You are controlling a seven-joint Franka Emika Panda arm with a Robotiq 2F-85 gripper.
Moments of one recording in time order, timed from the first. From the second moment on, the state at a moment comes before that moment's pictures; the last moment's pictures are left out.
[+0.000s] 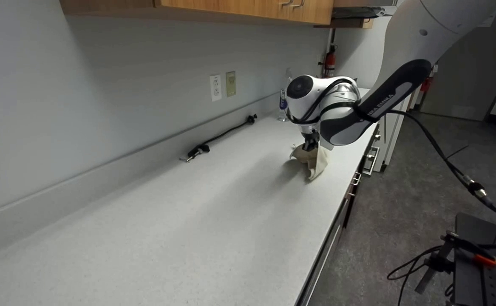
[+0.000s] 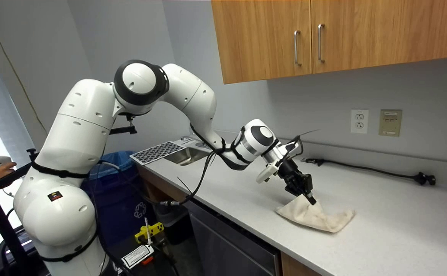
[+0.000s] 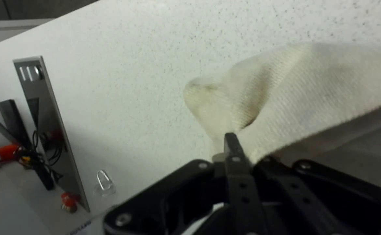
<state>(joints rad) 0.30 0.66 -0.48 -1.82 -0.75 2.44 0.50</state>
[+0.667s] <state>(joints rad) 0.26 0.36 -0.20 -1.99 -0.96 2.26 0.43</state>
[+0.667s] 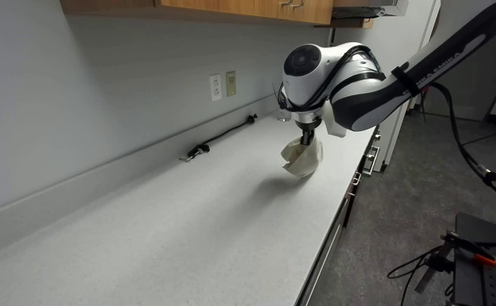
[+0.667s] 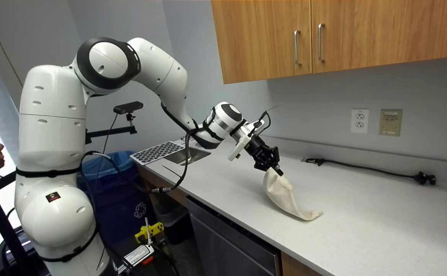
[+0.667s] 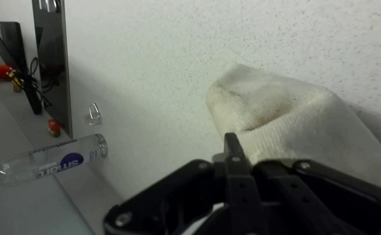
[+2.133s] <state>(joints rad) 0.00 0.11 -0.07 -2.17 -0.44 2.64 -0.11</state>
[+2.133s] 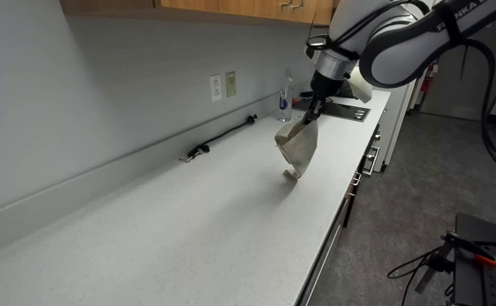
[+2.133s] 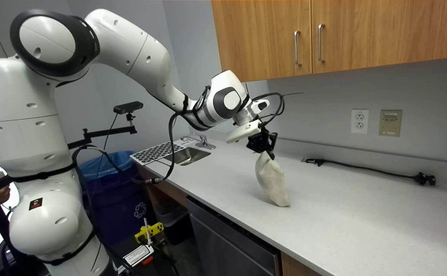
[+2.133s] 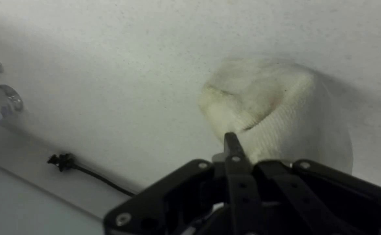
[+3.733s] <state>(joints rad) 0.05 0.03 0.06 -2.21 -0.49 2.40 -0.05</state>
